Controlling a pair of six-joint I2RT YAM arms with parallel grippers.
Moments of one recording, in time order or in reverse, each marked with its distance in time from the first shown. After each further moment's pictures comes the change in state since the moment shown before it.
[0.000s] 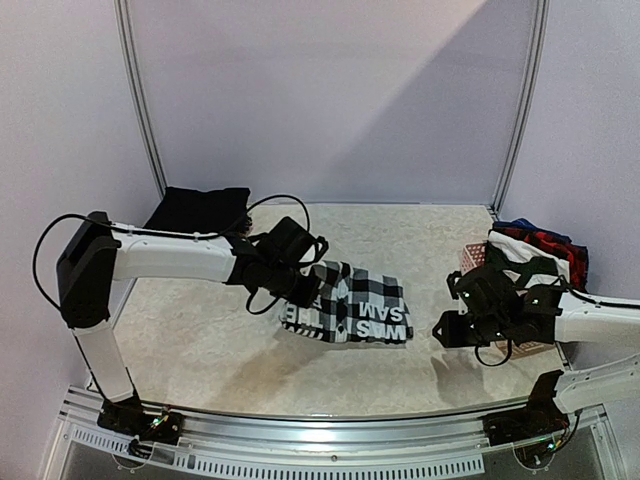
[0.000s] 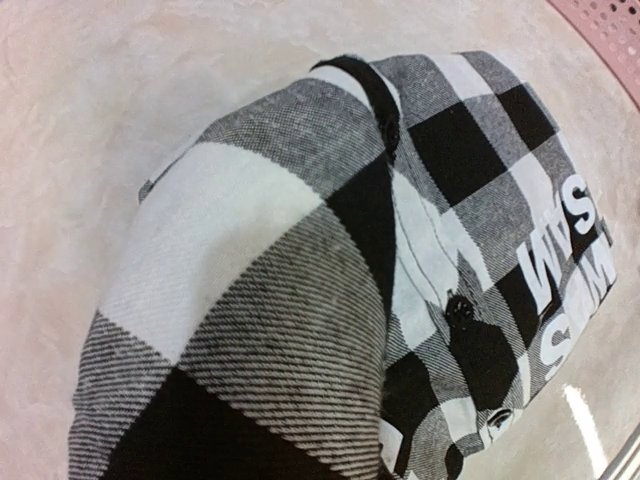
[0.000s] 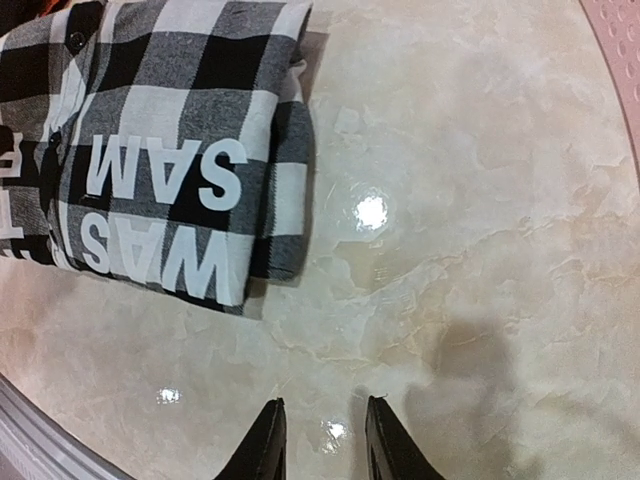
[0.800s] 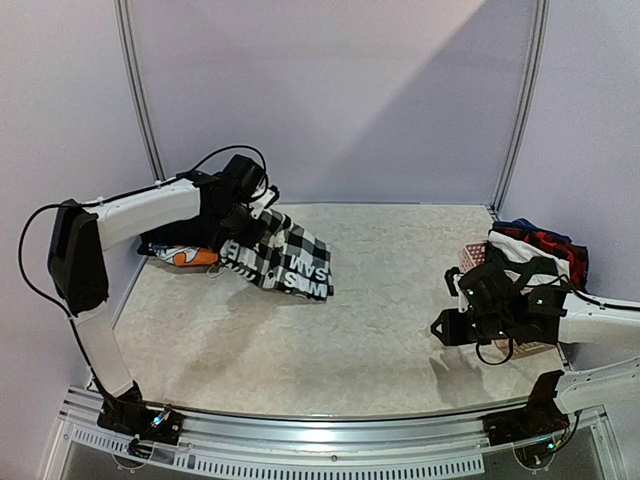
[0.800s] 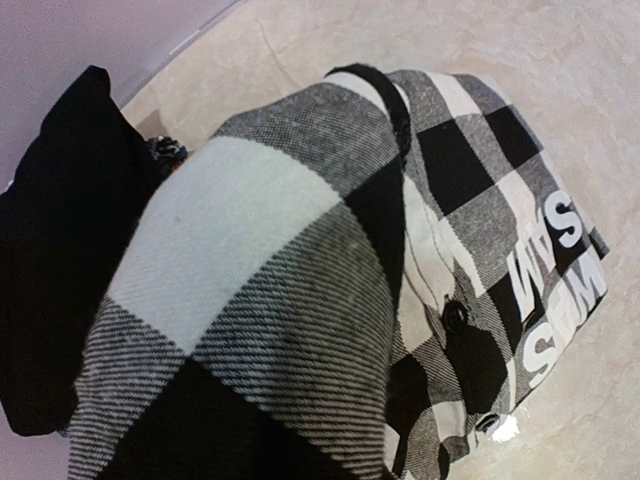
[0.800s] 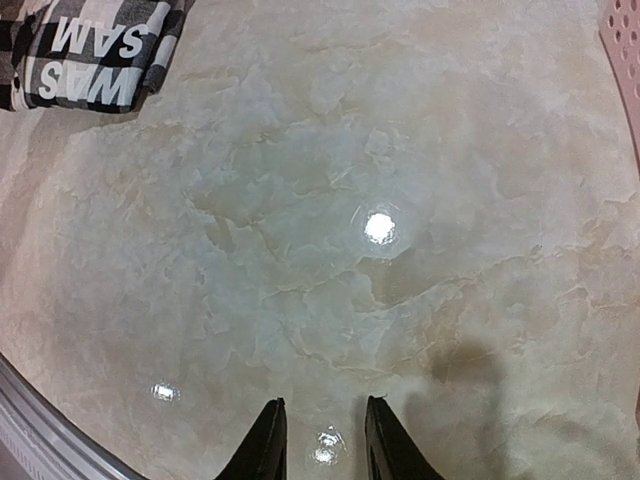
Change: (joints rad) left arm 0.330 0.006 0.313 -0.377 -0.141 0.424; right arm 0.000 -0.030 0.000 0.024 -0.014 -0.069
